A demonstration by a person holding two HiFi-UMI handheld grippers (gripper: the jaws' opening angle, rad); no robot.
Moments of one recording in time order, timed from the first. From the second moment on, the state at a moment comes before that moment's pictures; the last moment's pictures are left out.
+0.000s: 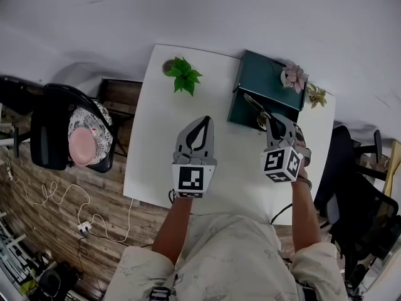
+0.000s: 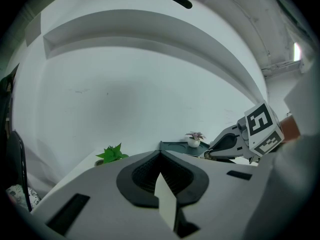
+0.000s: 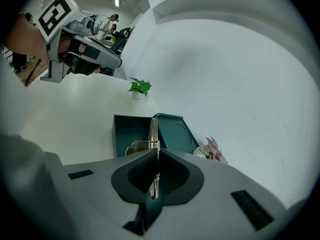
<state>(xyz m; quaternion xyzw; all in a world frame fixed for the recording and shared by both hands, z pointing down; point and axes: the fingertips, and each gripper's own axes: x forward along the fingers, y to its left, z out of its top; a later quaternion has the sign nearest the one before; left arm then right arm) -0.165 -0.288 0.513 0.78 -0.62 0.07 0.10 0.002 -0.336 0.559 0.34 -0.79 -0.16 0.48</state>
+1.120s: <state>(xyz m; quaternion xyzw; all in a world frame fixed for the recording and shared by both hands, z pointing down) -0.150 -0.274 0.542 0.78 -0.60 0.09 0.13 0.004 -0.345 0.592 0.31 -0.76 -0.19 0.53</state>
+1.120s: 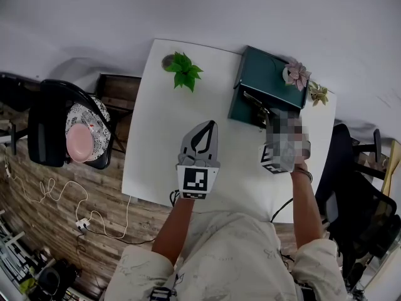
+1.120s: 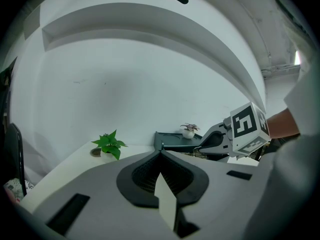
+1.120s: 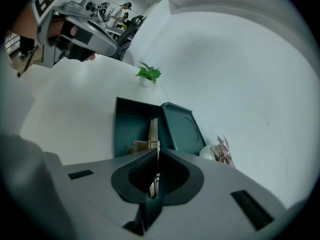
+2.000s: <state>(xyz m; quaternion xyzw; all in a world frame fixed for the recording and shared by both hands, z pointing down) -0.146 -0.271 0.544 0.78 -0.60 0.09 0.13 -0.003 -0.350 0.610 0.28 -0.75 -0.20 0.57</state>
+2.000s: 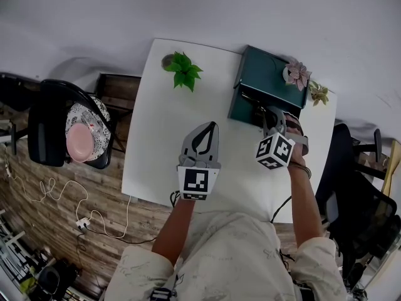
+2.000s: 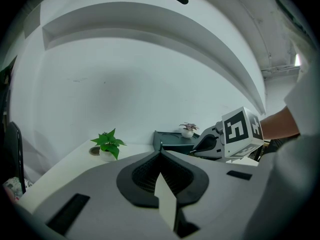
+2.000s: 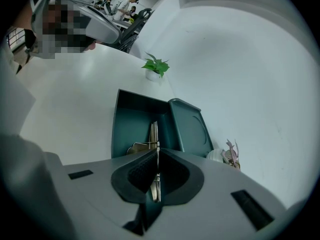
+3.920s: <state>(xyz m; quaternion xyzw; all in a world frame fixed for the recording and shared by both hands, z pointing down) -0.133 -0.256 0.542 0.80 -0.58 0.11 0.12 -0.005 -0.343 0.628 0.21 -0.75 -0.15 0.61</state>
